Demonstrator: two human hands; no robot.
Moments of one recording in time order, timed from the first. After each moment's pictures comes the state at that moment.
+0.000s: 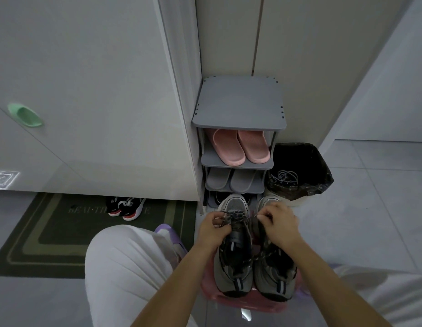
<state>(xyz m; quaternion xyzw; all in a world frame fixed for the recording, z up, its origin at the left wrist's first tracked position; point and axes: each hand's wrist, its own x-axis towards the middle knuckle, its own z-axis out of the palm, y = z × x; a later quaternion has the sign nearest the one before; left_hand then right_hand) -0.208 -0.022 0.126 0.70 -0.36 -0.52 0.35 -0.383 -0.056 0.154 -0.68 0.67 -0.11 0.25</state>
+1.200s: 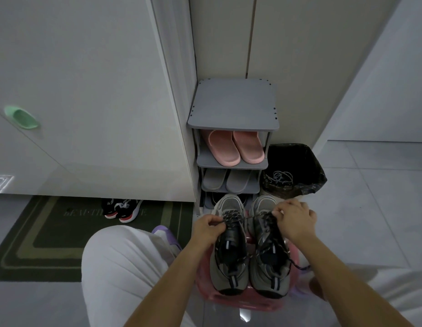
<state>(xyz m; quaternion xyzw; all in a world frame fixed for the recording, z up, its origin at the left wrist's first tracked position) -0.203 -0.026 0.117 0.72 -0.38 -0.49 0.32 -0.416 -0.062 0.164 -0.66 0.73 -0.02 0.17</state>
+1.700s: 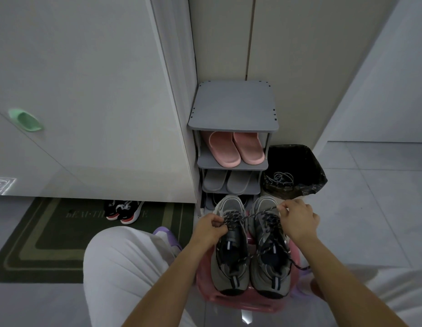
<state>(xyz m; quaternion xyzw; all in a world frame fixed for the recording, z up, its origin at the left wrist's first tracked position) -0.201 -0.028 0.121 0.72 -0.44 -0.46 0.28 -0.416 -0.061 0.164 -0.61 0.76 -0.10 0.17</state>
